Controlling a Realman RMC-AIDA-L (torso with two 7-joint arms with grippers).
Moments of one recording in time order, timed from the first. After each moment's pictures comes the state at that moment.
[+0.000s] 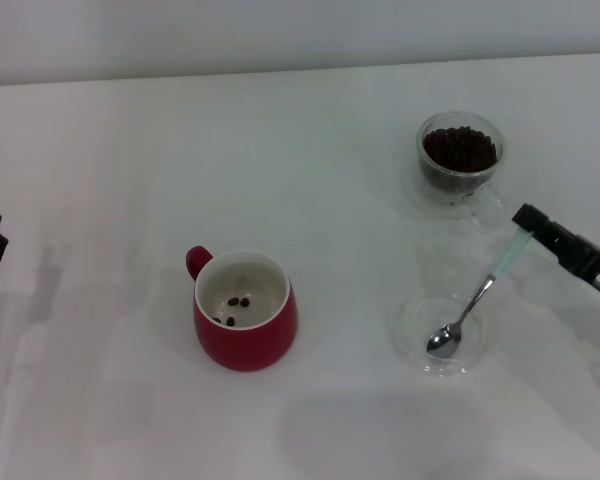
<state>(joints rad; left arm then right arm) -0.24 -2.09 2.81 0.24 -1.27 1.36 -0.31 0.26 2.00 -2.55 0.04 0.55 -1.50 1.25</state>
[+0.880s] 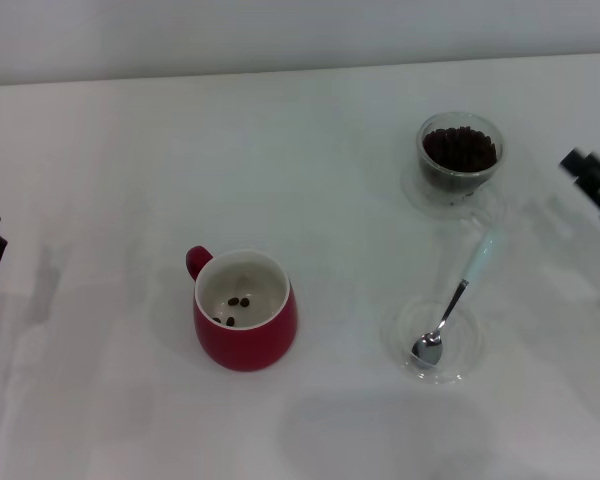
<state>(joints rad) -0.24 -2.09 2.81 0.24 -1.27 1.36 -0.31 0.28 1.99 -2.34 0.05 0.53 -1.48 1.07</state>
